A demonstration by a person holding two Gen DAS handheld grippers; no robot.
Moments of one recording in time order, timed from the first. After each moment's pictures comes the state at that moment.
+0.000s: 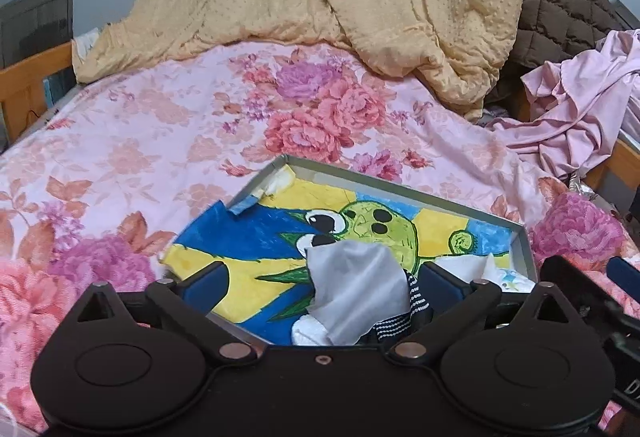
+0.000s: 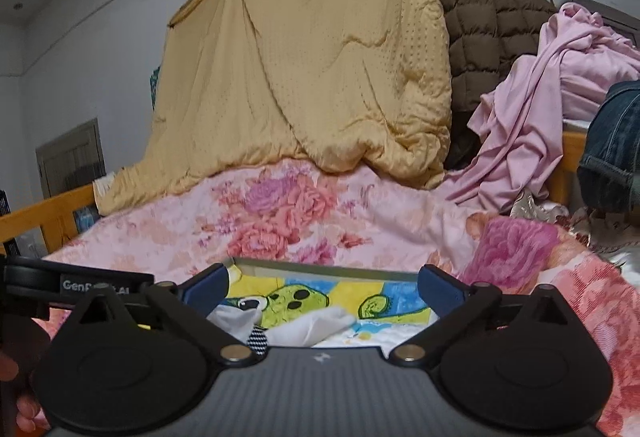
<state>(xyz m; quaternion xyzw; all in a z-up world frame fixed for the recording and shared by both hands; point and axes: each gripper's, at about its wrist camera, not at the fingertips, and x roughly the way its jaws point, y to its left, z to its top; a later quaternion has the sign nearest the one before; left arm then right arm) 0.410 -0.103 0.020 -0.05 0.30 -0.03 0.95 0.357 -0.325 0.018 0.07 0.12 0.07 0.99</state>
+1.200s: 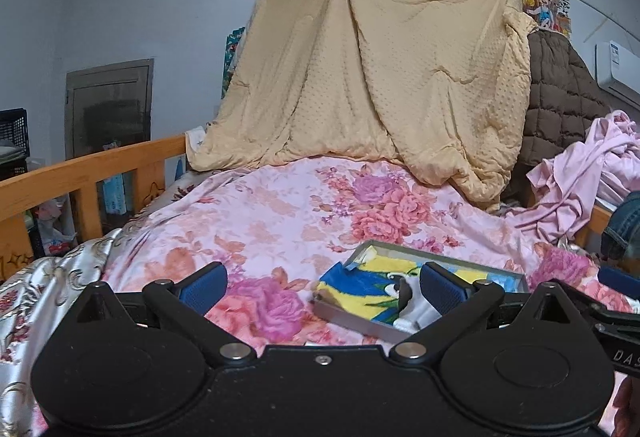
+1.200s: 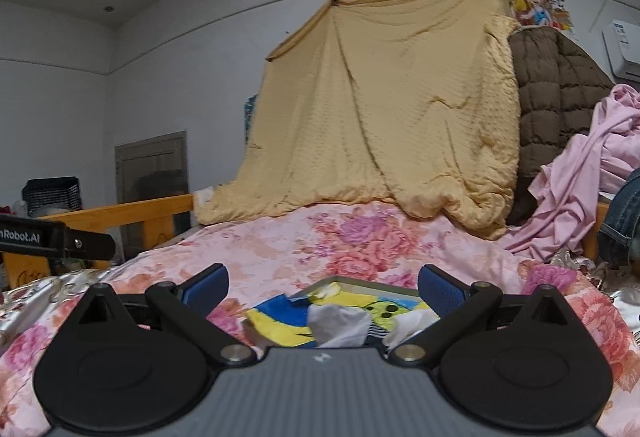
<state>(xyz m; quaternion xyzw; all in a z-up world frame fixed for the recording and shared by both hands) 0.180 -0.003 0.082 -0.04 0.14 0.03 0.99 0.204 -0.266 0.052 0.02 0.05 0.18 0.98</state>
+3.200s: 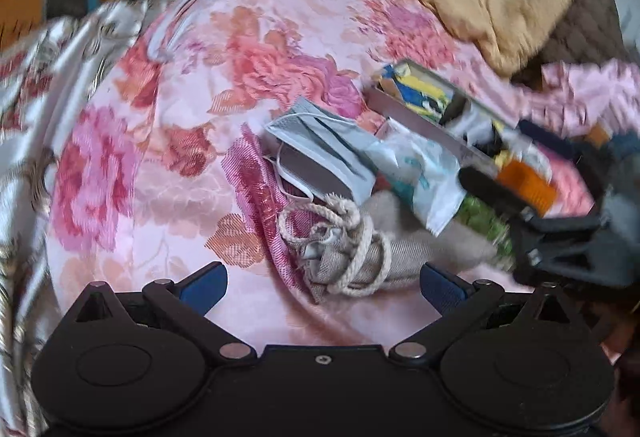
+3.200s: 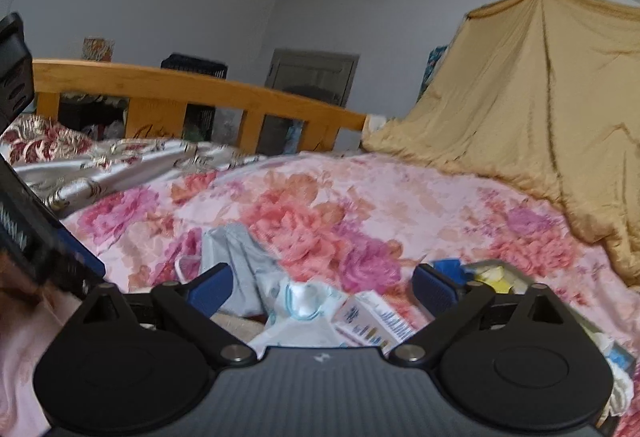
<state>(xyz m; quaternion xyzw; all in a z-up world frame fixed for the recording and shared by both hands) 0.148 0.137 -0.037 -0.18 0.38 -0.04 0.90 0.205 -0.093 -0.013 -0.19 0.09 0.36 0.91</state>
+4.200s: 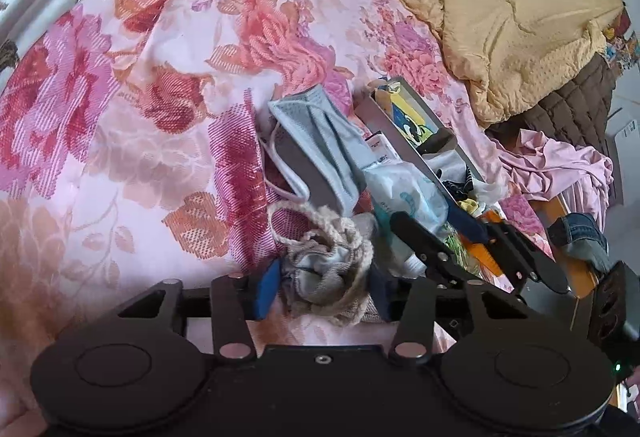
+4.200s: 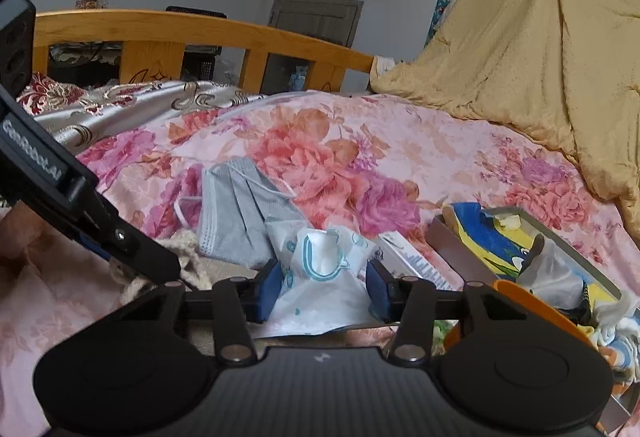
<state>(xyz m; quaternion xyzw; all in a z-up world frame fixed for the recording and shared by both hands) 0.173 0.157 -0.069 -0.33 0.37 -0.09 0.86 0.216 -0.070 -0.044 -0.21 0.17 0.34 0.90</state>
